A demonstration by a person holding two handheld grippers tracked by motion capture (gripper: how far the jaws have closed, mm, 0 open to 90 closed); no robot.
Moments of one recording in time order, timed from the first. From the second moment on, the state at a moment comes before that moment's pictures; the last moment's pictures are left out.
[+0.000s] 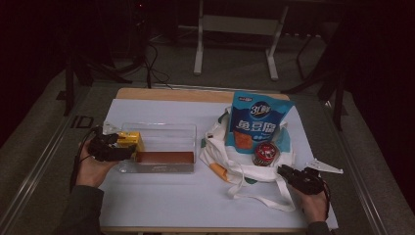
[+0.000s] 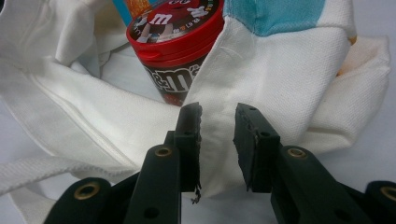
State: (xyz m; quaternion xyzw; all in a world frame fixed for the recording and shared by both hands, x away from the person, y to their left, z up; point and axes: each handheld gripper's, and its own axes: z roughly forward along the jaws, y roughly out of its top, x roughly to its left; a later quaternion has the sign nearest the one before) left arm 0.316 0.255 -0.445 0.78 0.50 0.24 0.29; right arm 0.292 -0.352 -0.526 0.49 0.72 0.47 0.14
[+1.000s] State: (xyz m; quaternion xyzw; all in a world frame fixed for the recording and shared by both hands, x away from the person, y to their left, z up) left arm 0.316 0.248 -0.420 0.78 0.47 0.24 0.33; right arm 0.293 -0.352 -0.526 0.49 0.72 0.47 0.14
